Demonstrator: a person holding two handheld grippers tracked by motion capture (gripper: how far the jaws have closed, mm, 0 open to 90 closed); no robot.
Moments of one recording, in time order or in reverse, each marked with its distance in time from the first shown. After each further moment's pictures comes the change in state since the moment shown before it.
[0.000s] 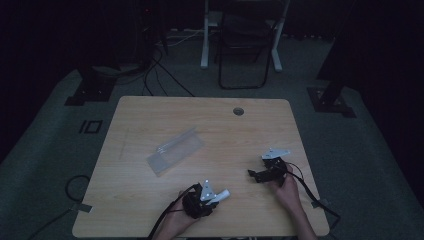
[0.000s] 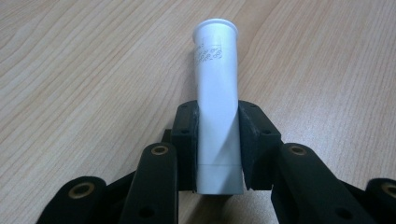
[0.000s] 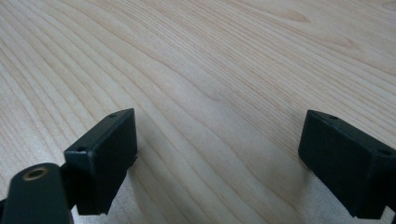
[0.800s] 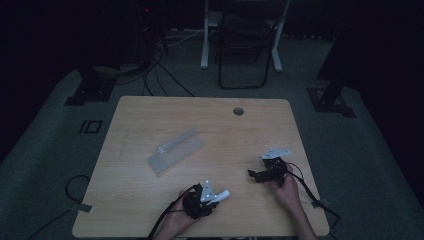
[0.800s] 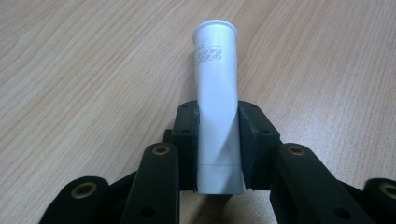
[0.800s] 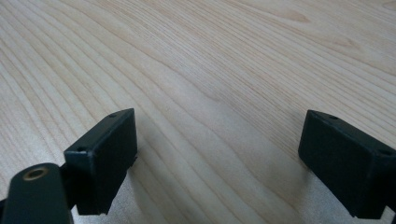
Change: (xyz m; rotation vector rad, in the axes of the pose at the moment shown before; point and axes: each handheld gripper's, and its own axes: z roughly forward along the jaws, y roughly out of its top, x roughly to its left) left arm -0.002 0.001 -0.001 -0.014 0.010 0.023; right arm 0.000 0.000 0.000 0.000 0.000 0.000
